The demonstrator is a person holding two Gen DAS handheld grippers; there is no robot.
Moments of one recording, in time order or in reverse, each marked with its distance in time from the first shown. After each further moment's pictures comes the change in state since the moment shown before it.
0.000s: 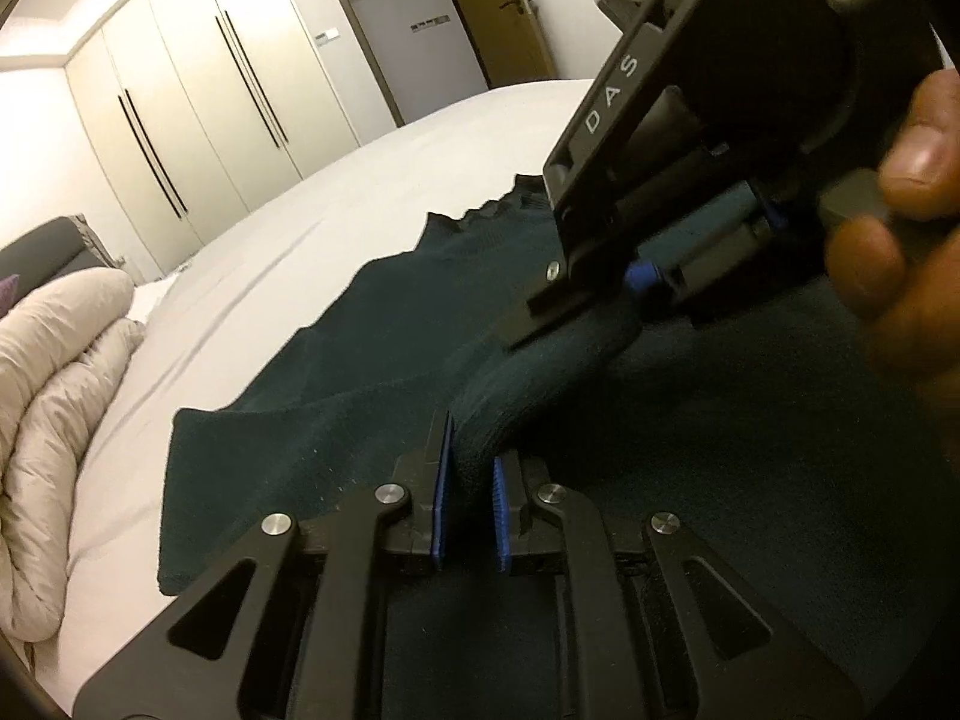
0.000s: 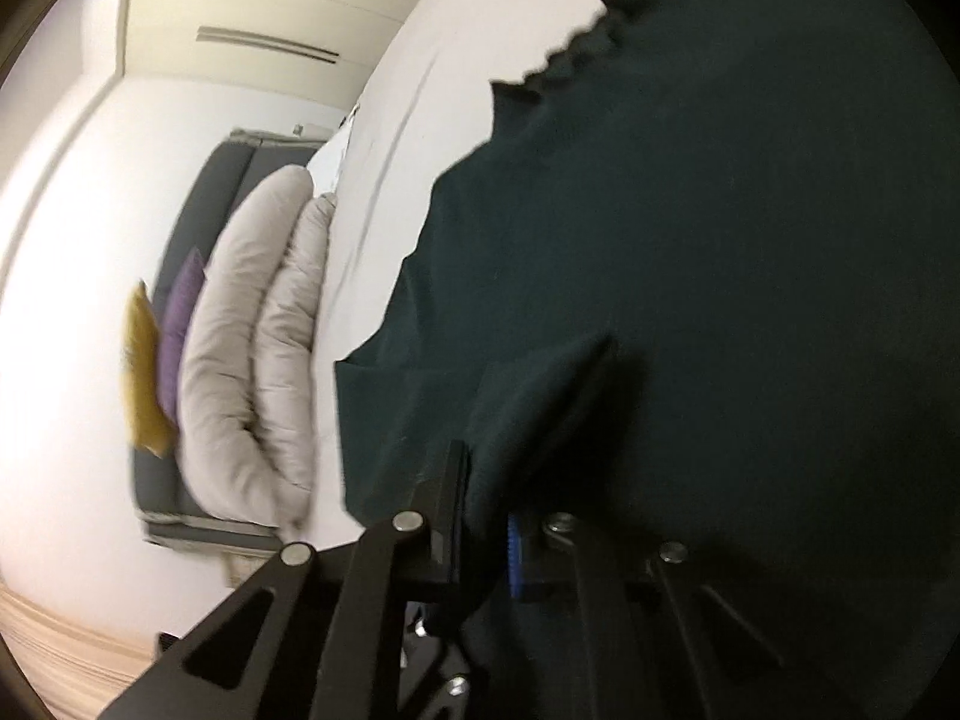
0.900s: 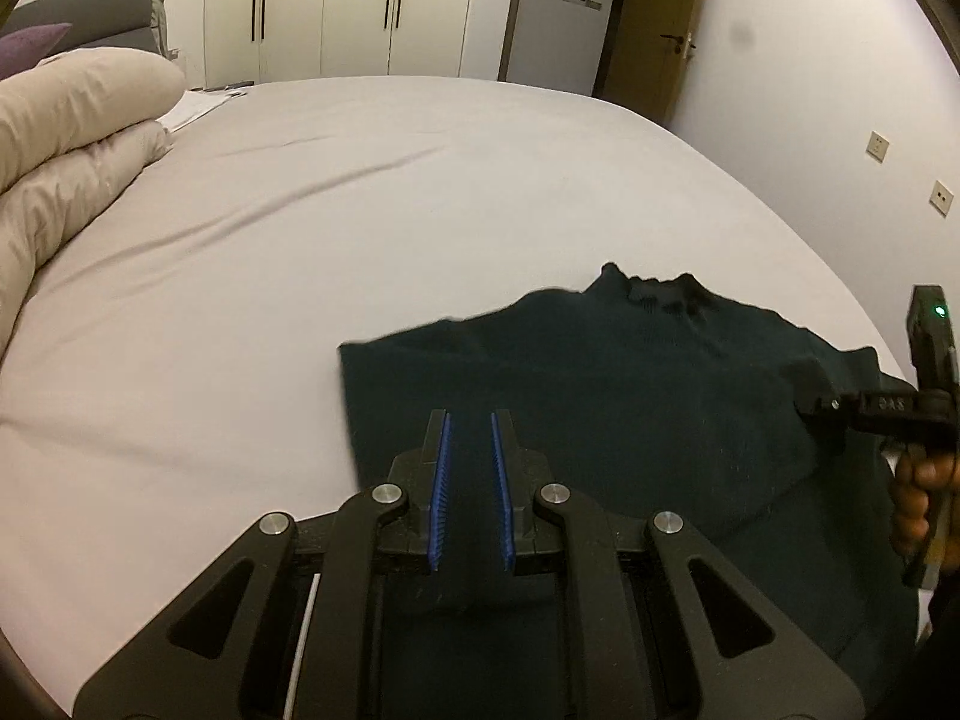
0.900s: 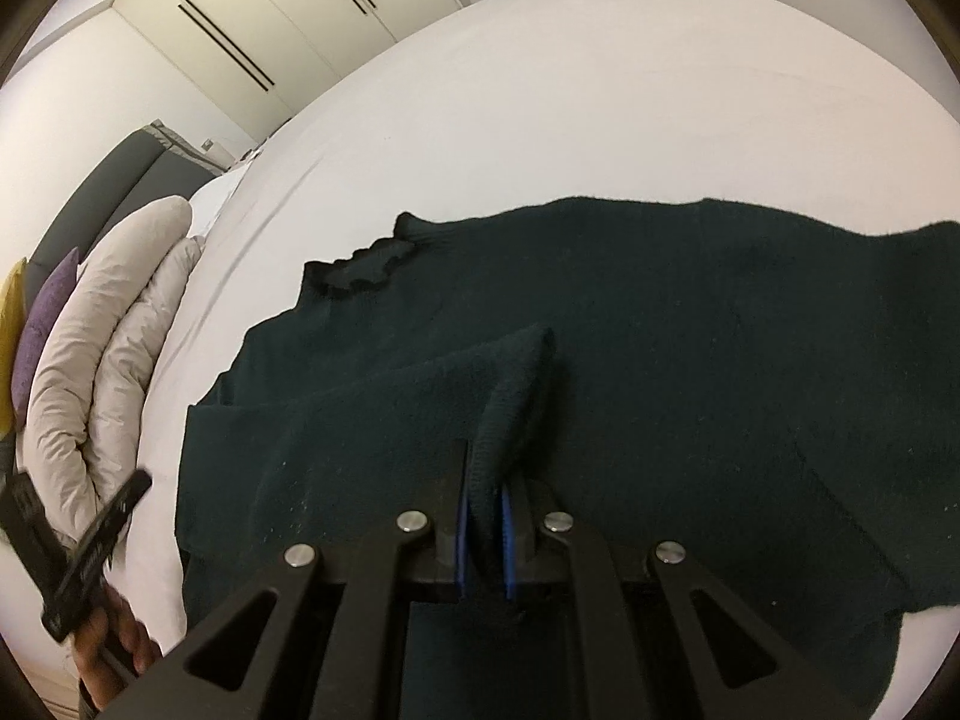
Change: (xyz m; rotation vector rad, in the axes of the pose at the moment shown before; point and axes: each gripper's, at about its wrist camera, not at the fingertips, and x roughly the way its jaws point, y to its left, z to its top) left arm 0.046 0.159 0.034 -0.515 0.118 -0.109; right arm -0.083 -0.046 0.058 -0.150 -0.176 -0.409
